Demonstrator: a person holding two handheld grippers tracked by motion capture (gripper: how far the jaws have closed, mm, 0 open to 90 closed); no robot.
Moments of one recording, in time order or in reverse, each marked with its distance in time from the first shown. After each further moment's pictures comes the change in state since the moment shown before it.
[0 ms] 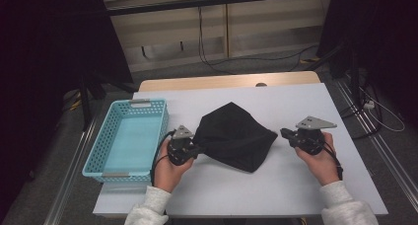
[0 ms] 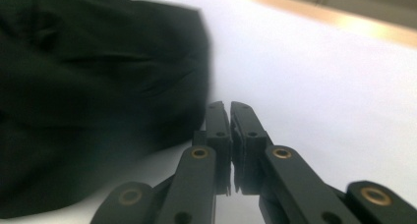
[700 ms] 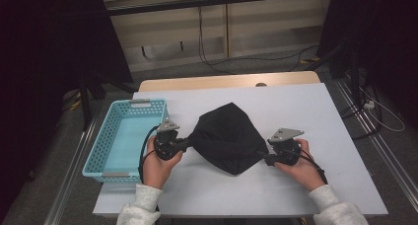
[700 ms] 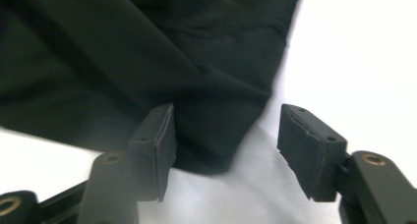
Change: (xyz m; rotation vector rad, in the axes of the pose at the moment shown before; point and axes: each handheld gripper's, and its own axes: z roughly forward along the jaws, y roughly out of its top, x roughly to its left) left arm 0.013 0.008 -0.025 -0.045 0.021 -0.066; right arm 0.049 -0.015 0.041 0.177 0.142 -0.152
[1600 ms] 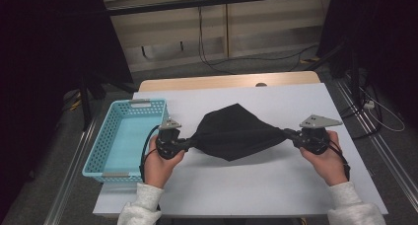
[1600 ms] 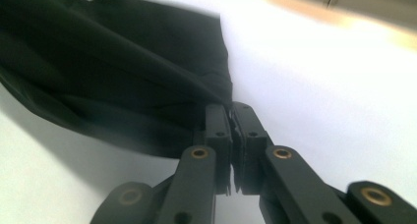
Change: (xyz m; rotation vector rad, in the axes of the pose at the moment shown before) left arm -0.003 0.002 0.006 0.035 -0.027 -0.038; right arm -0.041 0.004 -0.058 -0.123 -0.092 0.118
